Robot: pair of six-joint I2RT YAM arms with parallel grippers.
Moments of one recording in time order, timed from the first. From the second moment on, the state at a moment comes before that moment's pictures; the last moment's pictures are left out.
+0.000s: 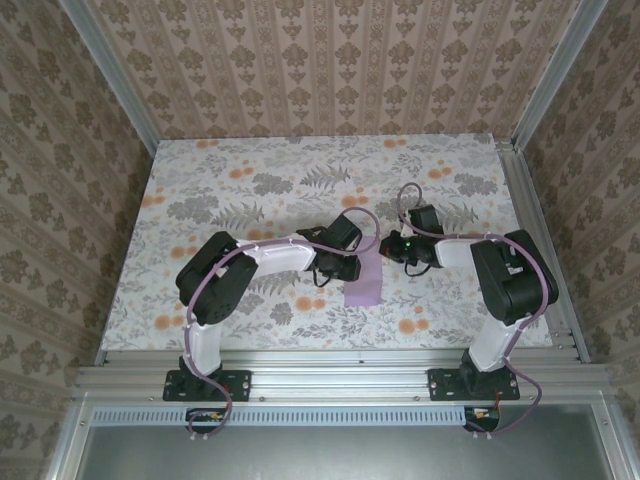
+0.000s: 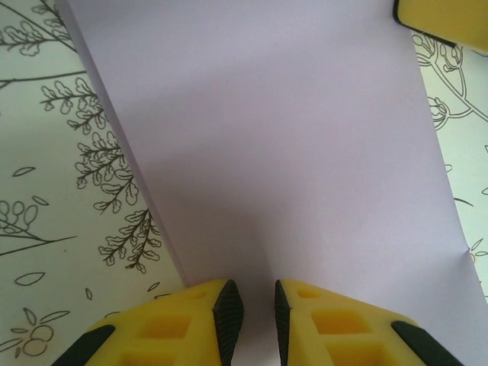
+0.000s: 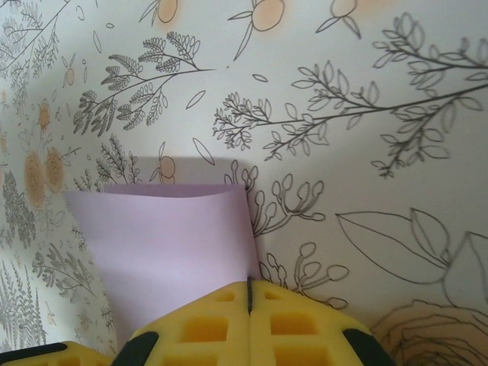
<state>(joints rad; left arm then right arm) -0.90 1.96 1.21 -0.38 0.12 -0.53 0.23 1.75 0.77 0.08 -0.40 0.63</state>
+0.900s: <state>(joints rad) -0.90 1.96 1.21 -0.39 0.12 -0.52 0.29 1.86 0.86 0.13 -0.46 0.66</state>
